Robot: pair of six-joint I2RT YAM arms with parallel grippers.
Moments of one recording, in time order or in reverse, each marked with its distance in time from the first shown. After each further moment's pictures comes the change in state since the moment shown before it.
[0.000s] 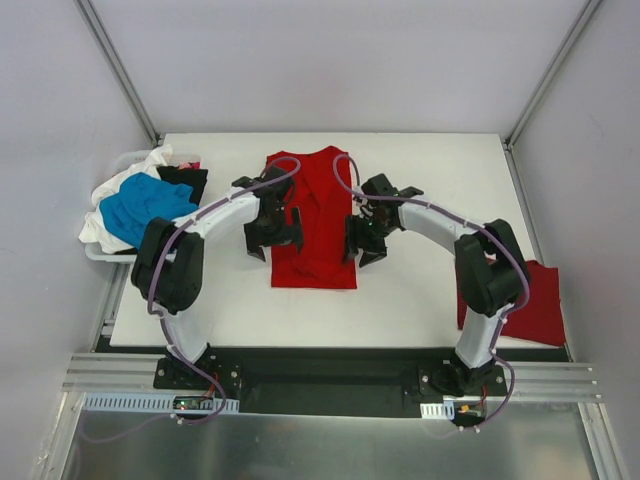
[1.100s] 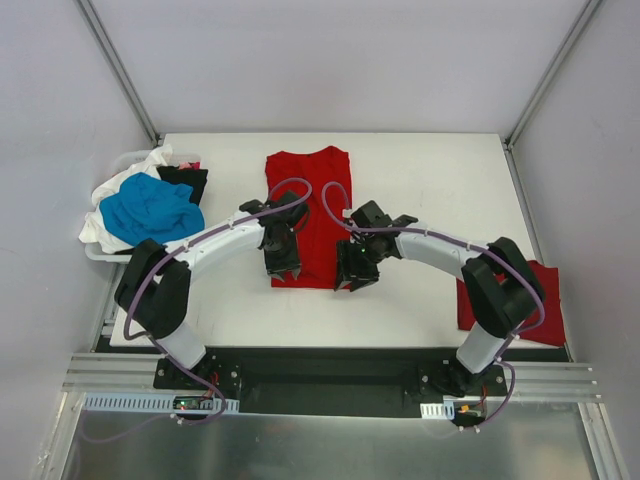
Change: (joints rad) left arm -0.178 -0.205 -0.188 0.010 -0.037 -0.161; right arm 0.127 -0.185 -0.243 0.140 -0.026 0.088
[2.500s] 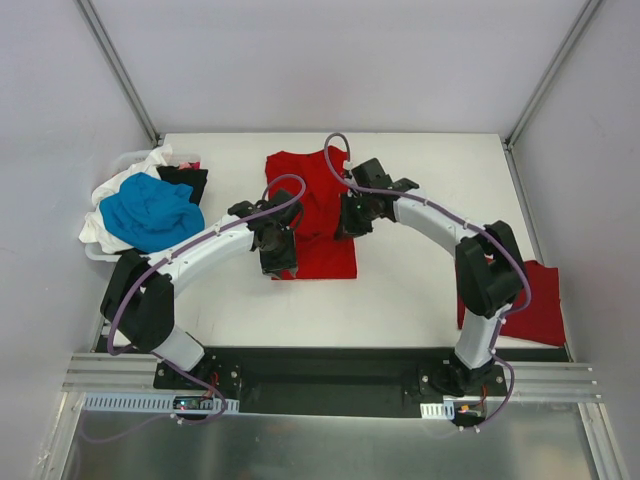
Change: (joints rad) left arm 0.001 -0.098 -0.018 -0.010 -0.001 0.022; right arm -0.080 0.146 0.342 -0.001 0.085 -0.040
